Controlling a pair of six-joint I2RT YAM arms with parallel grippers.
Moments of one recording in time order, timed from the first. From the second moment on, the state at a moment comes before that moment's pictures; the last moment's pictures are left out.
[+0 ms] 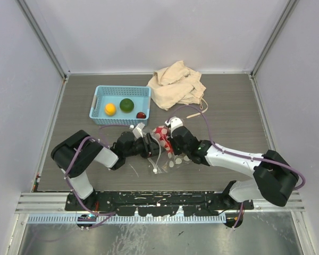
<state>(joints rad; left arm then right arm) -0.69 1.74 0.43 0.95 0.43 -1.08 0.85 1.31 0.66 -0.08 0.24 0.25</state>
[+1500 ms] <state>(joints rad) -0.69 1.73 0.40 1.00 0.40 -1.08 0.93 1.47 0.80 -0.07 0.40 0.23</state>
